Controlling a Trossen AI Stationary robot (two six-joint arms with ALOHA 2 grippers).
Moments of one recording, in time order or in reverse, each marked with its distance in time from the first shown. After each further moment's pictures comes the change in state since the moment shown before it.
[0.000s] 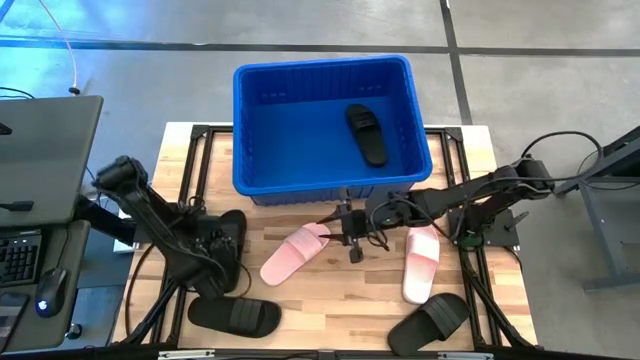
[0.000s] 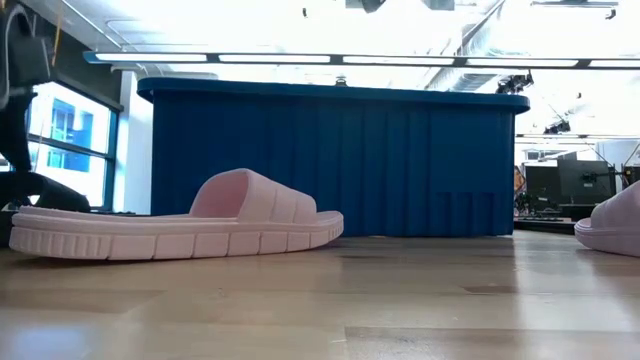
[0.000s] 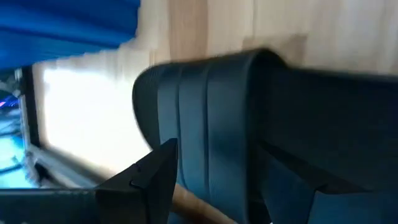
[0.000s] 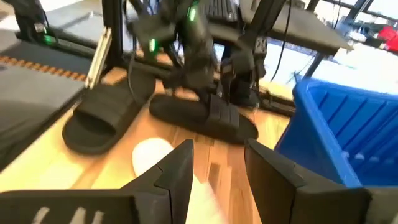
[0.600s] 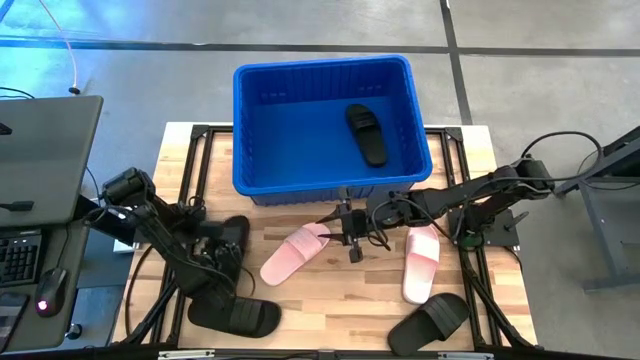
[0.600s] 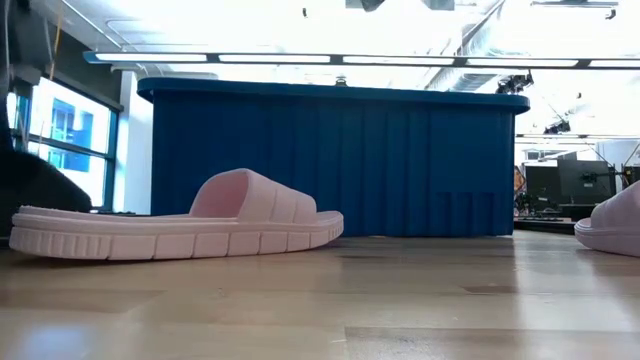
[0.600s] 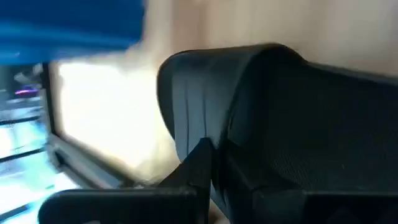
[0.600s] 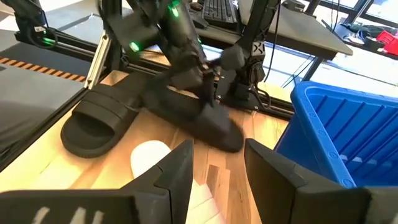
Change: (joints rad) left arm 0.000 0.111 0.162 -0.088 0.006 -0.019; right arm 0.000 -0.001 0.000 0.002 -0.002 -0.009
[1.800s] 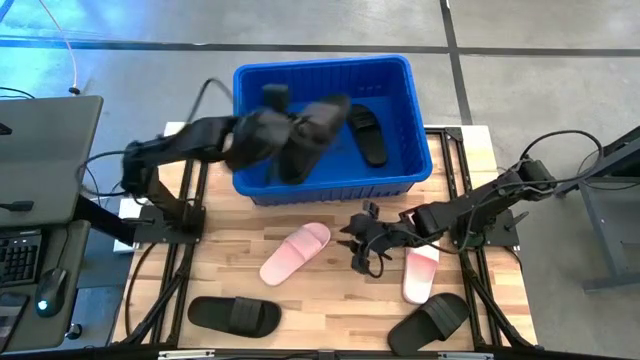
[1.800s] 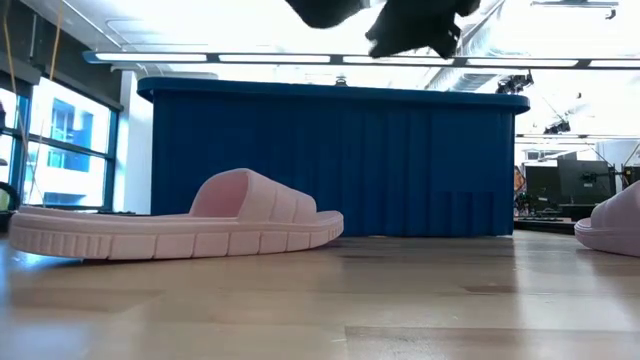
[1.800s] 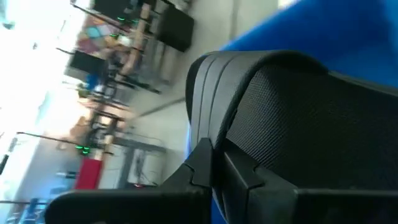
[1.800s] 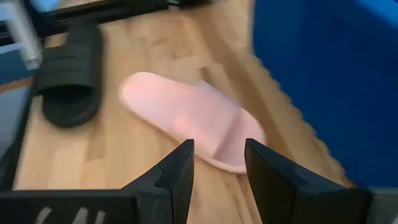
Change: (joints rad) left arm 0.959 0.032 1.086 0.472 -0.307 1.745; right arm 0.143 -0.006 0.001 -0.399 0.318 0.677
